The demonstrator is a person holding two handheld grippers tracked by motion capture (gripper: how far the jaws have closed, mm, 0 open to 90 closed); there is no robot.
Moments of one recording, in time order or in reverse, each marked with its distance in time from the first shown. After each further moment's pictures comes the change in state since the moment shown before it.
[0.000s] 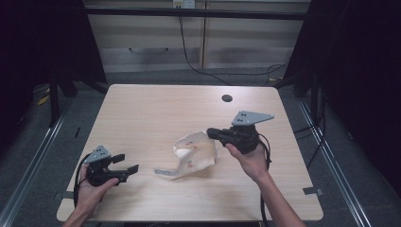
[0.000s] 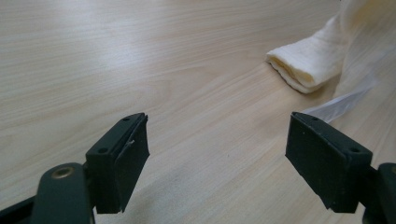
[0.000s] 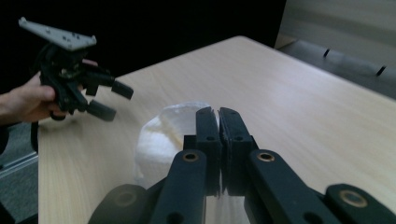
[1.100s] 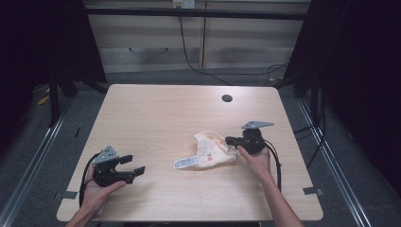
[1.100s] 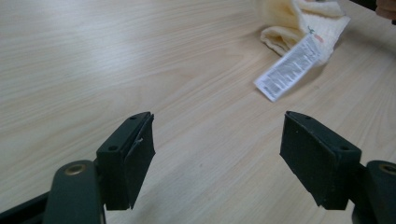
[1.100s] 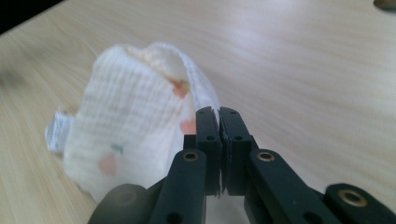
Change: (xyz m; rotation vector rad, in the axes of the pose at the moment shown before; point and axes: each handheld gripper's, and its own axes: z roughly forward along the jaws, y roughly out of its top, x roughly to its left) left arm -0.019 0.007 0.012 0.028 -0.040 0.060; right arm -0.084 -0.105 0.030 0.200 -0.163 0.229
